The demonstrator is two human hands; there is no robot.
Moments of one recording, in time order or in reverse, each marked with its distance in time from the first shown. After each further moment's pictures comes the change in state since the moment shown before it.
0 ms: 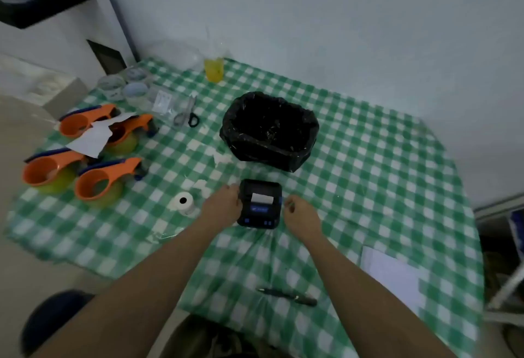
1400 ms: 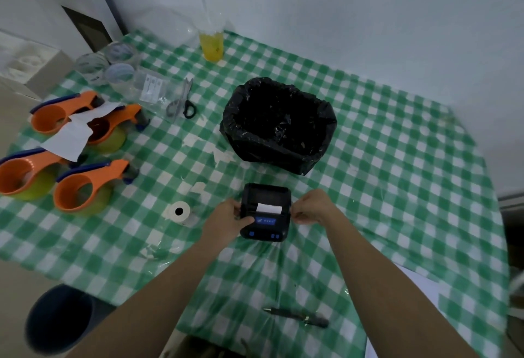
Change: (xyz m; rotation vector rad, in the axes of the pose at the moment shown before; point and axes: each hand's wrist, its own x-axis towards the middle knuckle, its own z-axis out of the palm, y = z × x) left_hand 0.041 -0.026 0.037 -0.450 -0.059 -0.204; right_hand 0.082 -0.011 -0.018 0.258 -0.294 0.456
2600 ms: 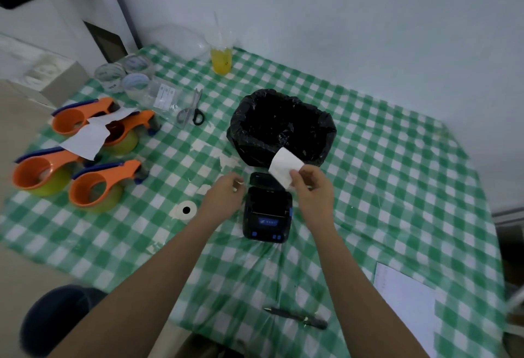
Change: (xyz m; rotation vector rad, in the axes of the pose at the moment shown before) left_hand -0.005 0.037 -0.048 -0.013 0.143 0.162; right_hand -0.078 -0.028 0.017 0.369 0.408 -0.711
